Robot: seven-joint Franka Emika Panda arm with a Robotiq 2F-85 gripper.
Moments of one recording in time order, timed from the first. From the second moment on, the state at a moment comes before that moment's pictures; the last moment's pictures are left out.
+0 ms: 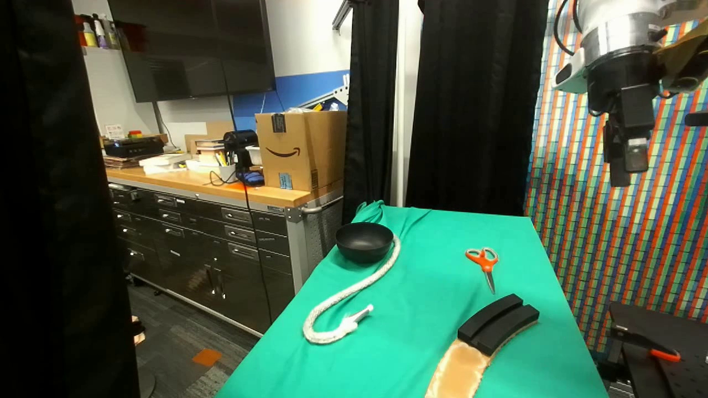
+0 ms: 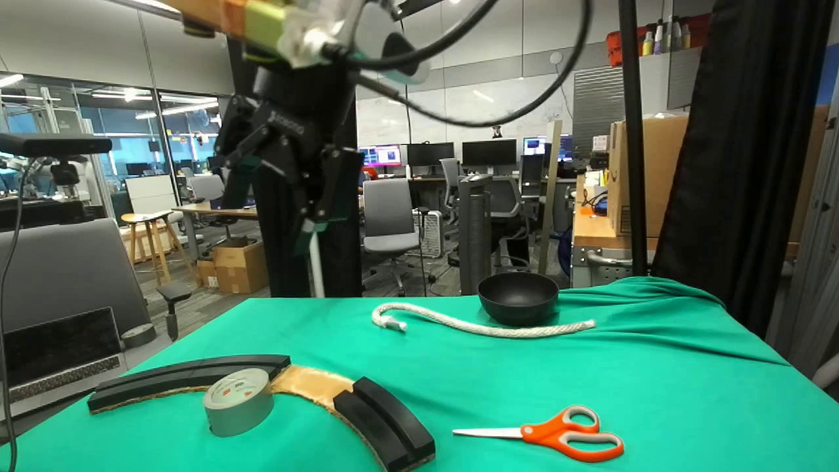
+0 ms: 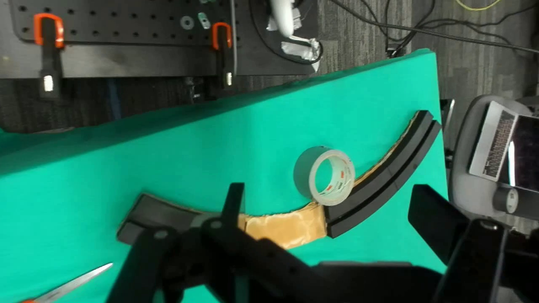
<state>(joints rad) -0.01 -0.68 -0.05 -2.53 0.36 1.65 -0.13</state>
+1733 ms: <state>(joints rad) 0.24 -0.26 0.42 -2.52 0.48 2.31 0.49</state>
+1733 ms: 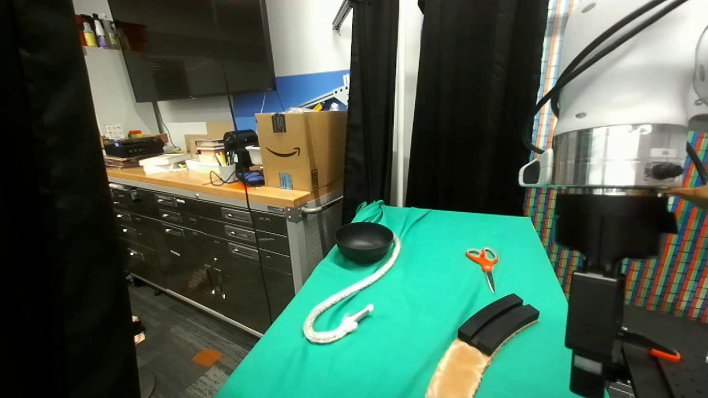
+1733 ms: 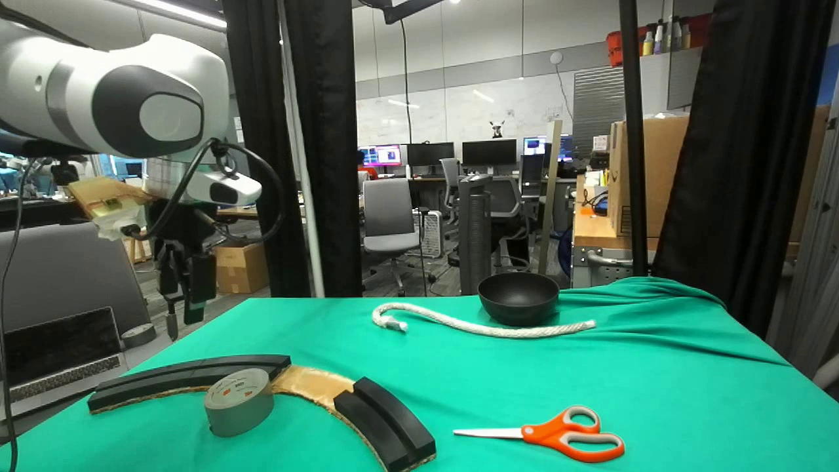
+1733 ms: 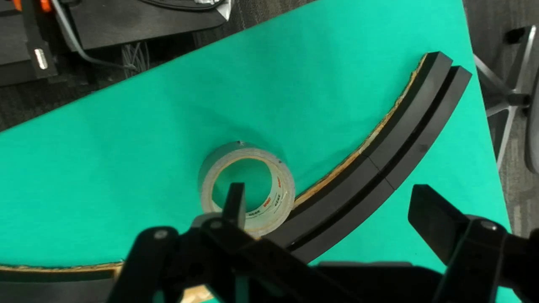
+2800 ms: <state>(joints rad) 0.26 -0.08 0.37 -2.51 0.37 2.41 0.51</state>
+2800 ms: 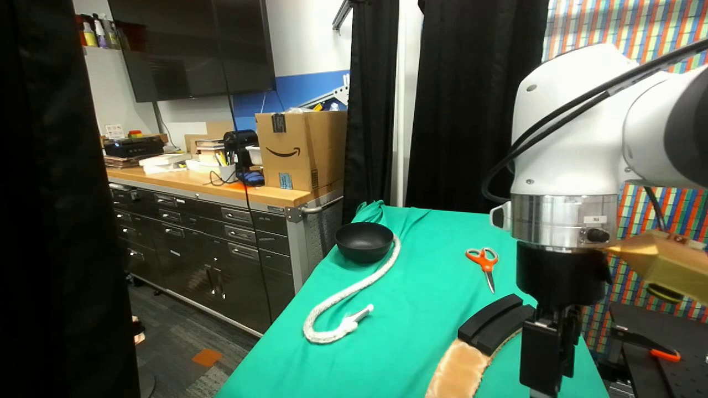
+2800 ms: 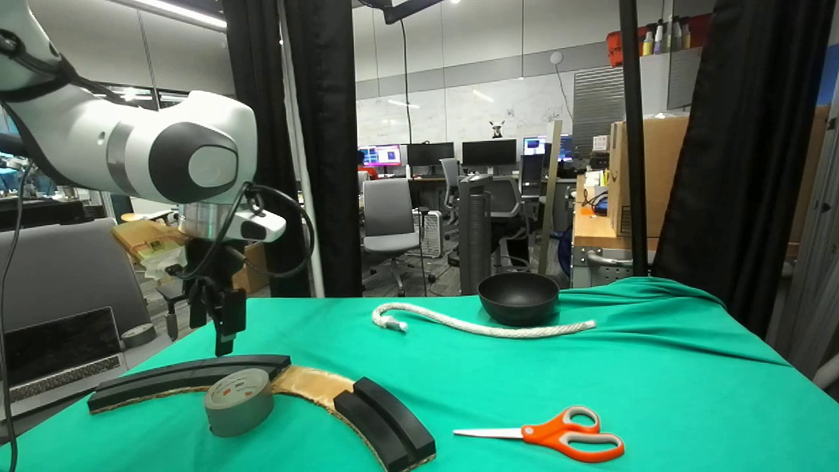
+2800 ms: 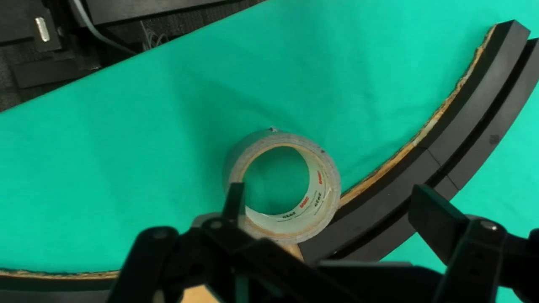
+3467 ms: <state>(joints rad) 0.26 0.00 0.36 -2.53 0.31 2.42 0.49</state>
